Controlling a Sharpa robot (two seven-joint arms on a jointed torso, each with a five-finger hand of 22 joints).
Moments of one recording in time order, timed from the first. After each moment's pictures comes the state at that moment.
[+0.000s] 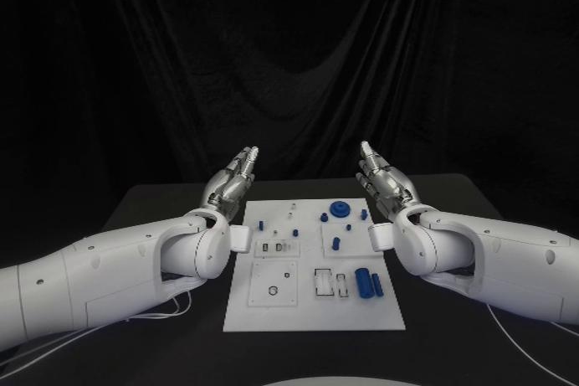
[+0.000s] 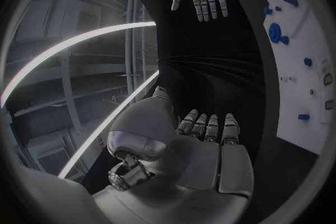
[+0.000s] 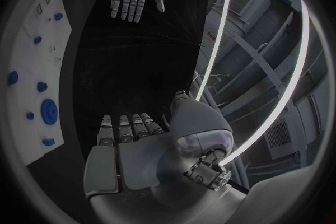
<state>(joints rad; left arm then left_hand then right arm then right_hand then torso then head) 1.14 -0.77 -0.14 1.54 0.11 -0.51 0.54 1.06 0.26 -0.31 0.28 0.19 0.10 -0.05 0.01 0.01 0.00 -0.05 0.01 0.00 0.00 -0.03 0.00 0.00 0.16 0.00 0.07 0.00 0.00 1.15 -0.78 -0.15 1.53 0.07 -0.51 0.50 0.87 0.28 -0.27 0.28 0.14 0.00 -0.07 0.01 0.00 0.00 -0.10 0.00 0.00 0.00 -0.03 0.00 0.00 0.16 0.00 0.09 0.01 0.00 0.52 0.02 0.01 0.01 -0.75</state>
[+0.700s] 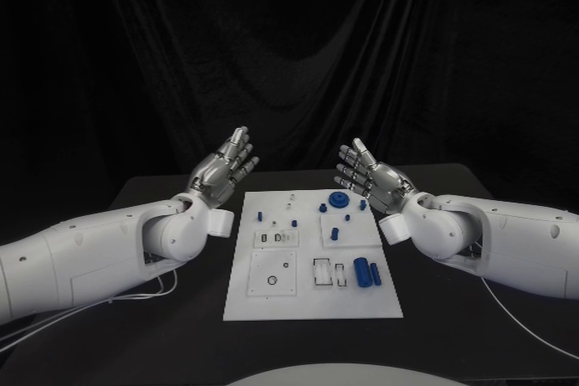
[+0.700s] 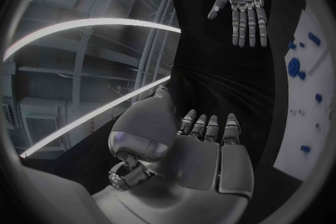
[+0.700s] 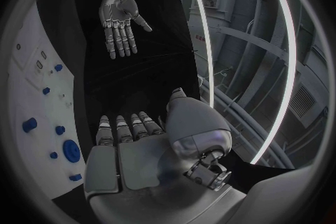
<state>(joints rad) 1.20 -0.80 -0.21 1.43 0.21 -0.10 0.64 1.13 0.27 -0.32 0.29 0.21 0.09 -0.08 0.01 0.02 0.00 -0.02 0.01 0.00 0.00 0.00 0.00 0.00 0.16 0.00 0.12 0.00 0.00 1.22 -0.80 -0.25 1.45 0.17 -0.03 0.44 0.99 0.28 -0.29 0.29 0.17 0.05 -0.03 0.01 0.01 0.00 -0.06 0.00 0.00 0.00 0.06 0.00 0.00 0.16 0.00 0.16 0.01 0.00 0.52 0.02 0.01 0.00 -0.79</state>
